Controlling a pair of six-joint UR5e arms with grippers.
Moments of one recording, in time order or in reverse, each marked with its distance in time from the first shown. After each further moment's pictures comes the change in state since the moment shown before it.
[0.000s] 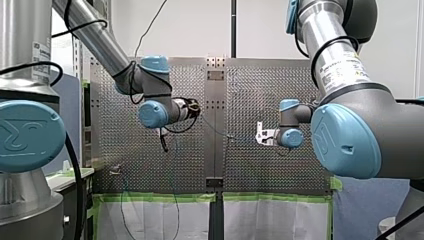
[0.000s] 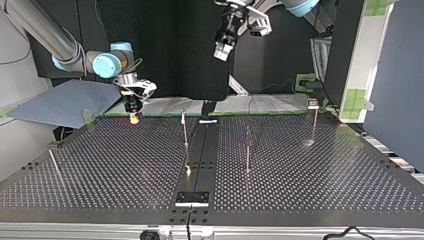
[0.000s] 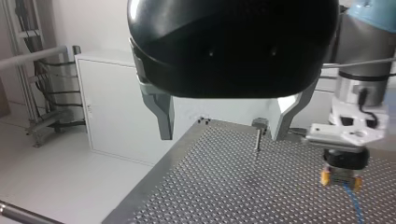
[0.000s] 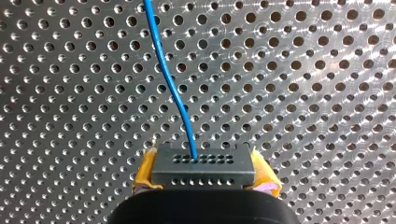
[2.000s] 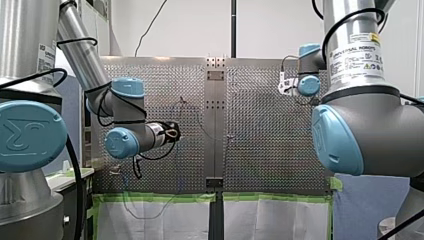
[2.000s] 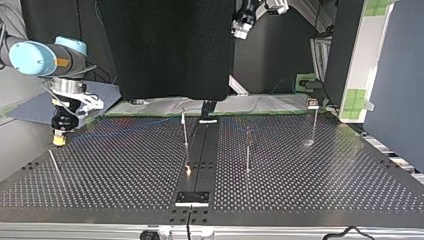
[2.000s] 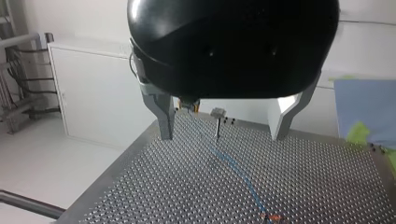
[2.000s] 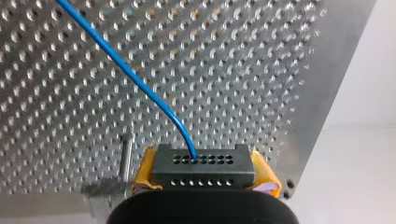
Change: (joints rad) left arm 0.009 -0.032 -0.255 0.222 -0.033 0.027; right arm -0.137 -0.379 -0.041 0.229 0.164 -0.033
